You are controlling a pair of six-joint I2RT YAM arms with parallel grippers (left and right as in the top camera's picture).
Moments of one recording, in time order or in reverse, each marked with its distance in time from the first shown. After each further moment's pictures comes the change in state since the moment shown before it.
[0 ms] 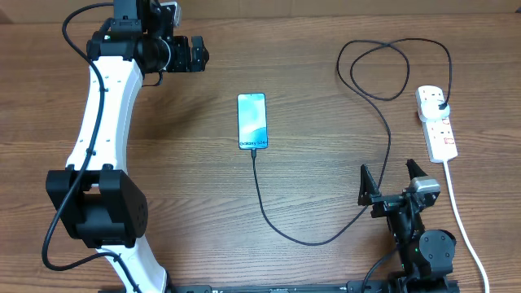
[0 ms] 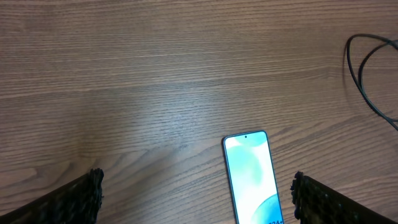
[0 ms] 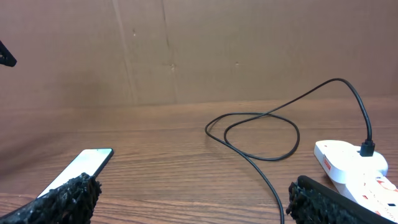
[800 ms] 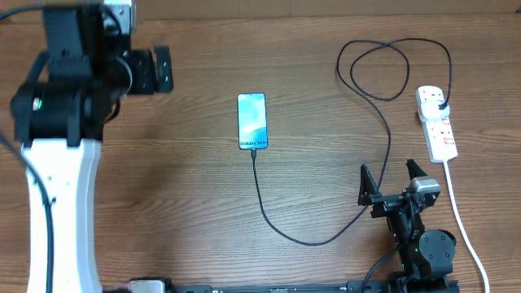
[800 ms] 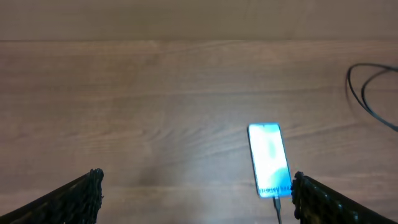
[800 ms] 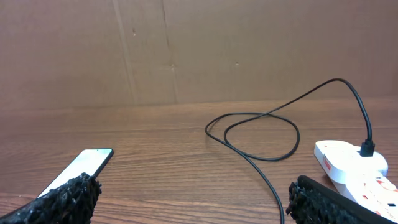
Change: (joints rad) left arm 0.000 -0.508 -0.068 -0.220 -0.243 0.022; right arm 0.000 0.000 0.000 0.000 0.000 0.000
